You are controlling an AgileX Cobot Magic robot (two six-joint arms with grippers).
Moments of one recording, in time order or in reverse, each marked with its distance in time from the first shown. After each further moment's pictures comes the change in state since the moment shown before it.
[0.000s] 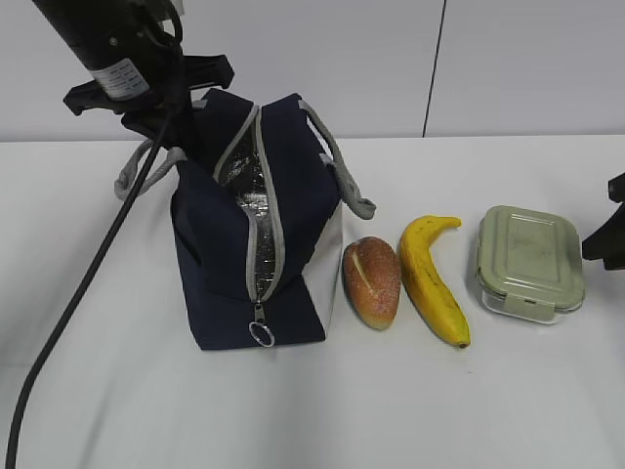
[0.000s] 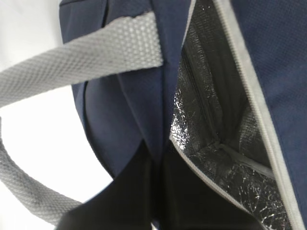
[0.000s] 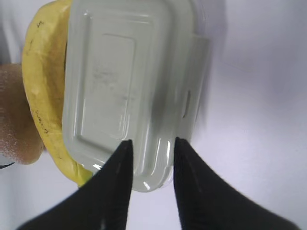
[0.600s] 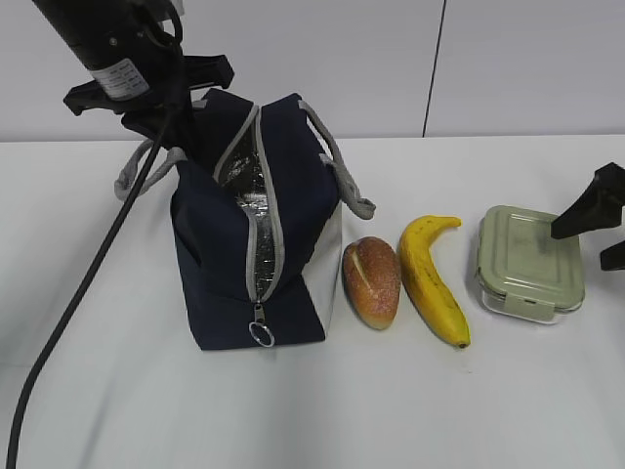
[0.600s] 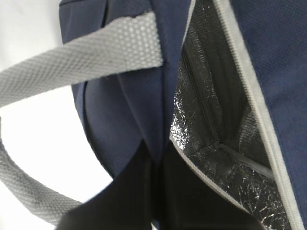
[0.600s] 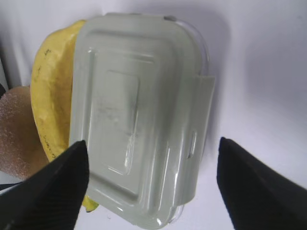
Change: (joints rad) left arm 0.000 0.000 0.000 0.000 0.000 0.000; right arm 0.000 0.083 -0.086 0.046 0.019 -0.002
